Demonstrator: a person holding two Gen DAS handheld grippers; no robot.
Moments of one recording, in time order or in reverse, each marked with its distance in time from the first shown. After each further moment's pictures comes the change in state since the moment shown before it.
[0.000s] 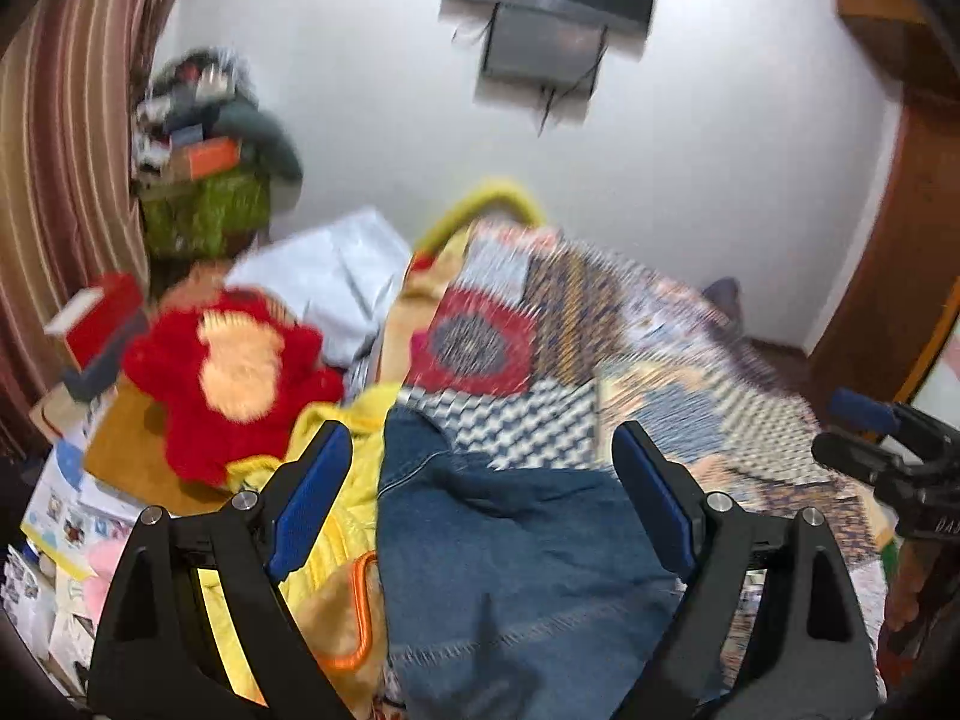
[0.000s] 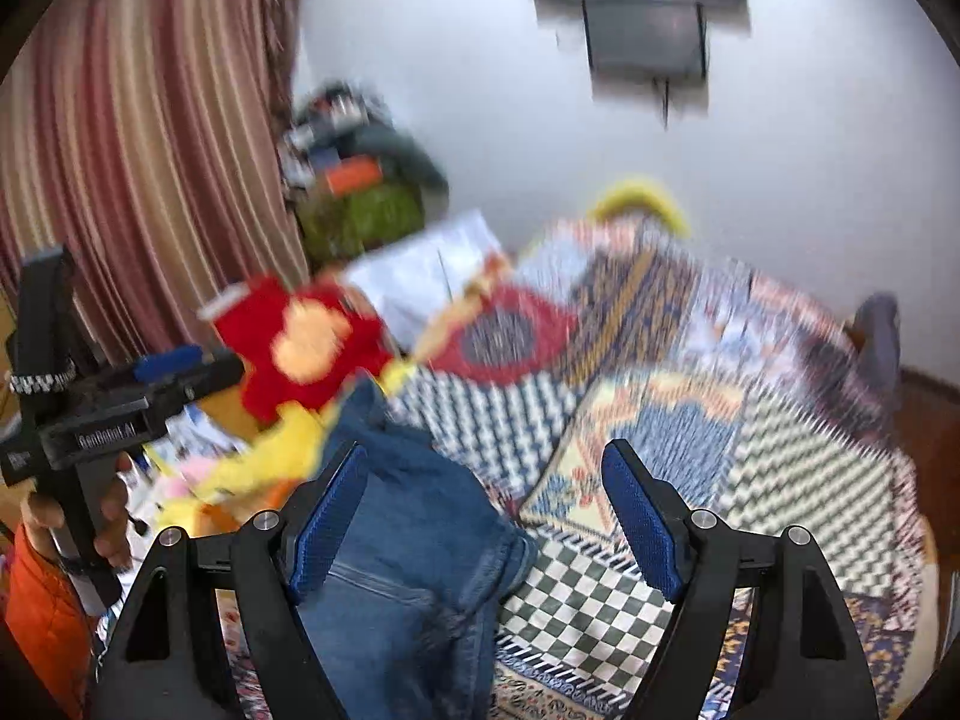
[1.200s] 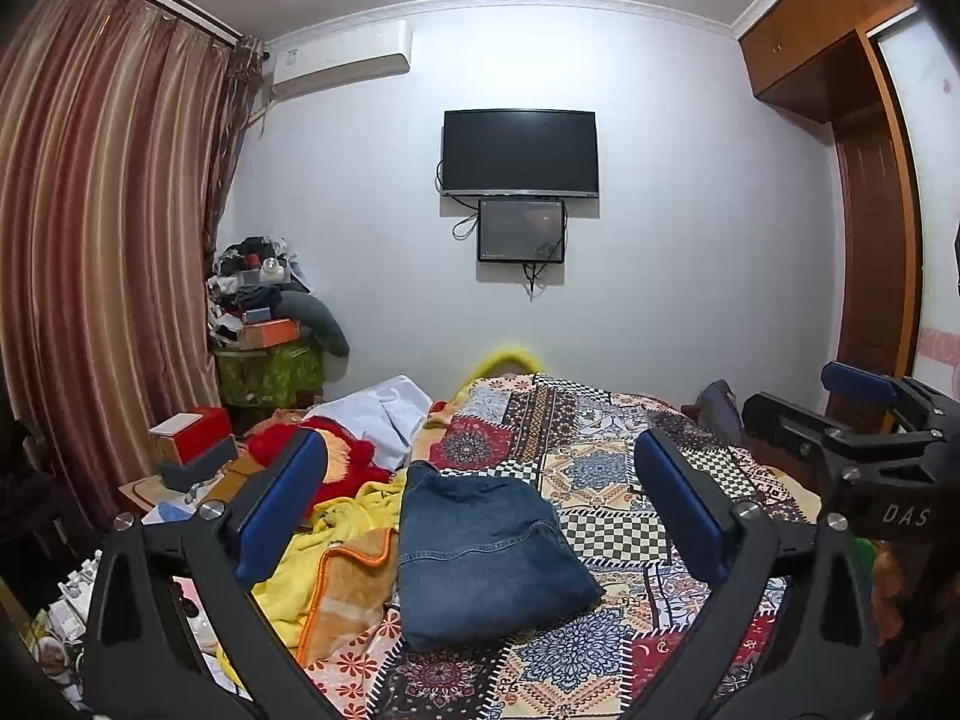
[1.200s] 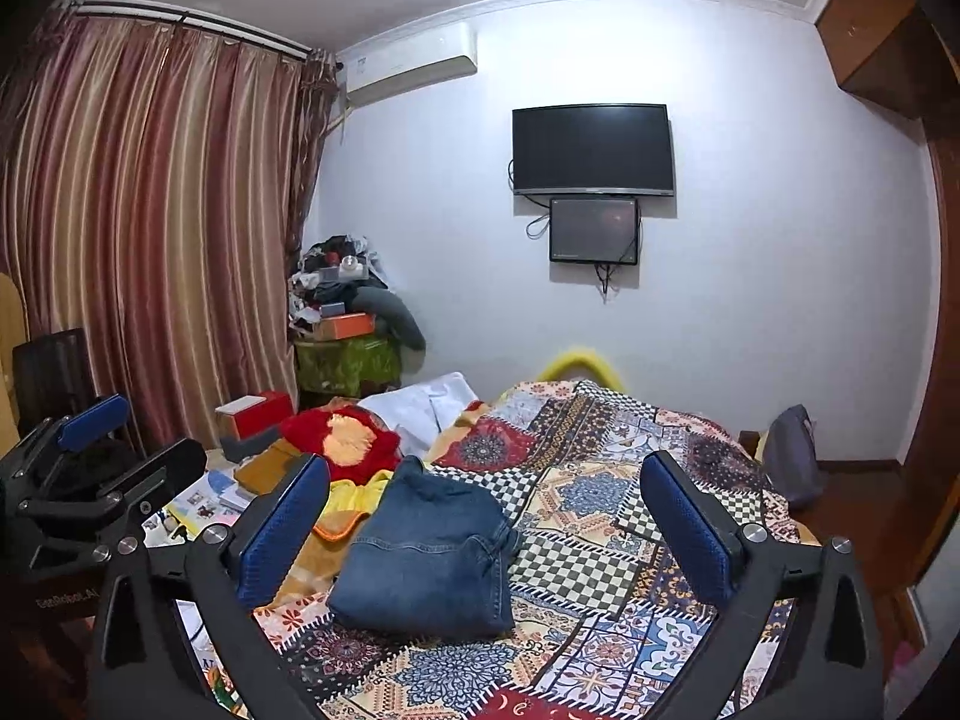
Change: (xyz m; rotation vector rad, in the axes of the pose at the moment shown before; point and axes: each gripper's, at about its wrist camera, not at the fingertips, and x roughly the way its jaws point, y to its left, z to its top) left arm -0.287 -0.120 -0.130 0.102 -0.420 0.122; right arm -0.277 0.108 -0.110 -0.060 -0.379 -0.156
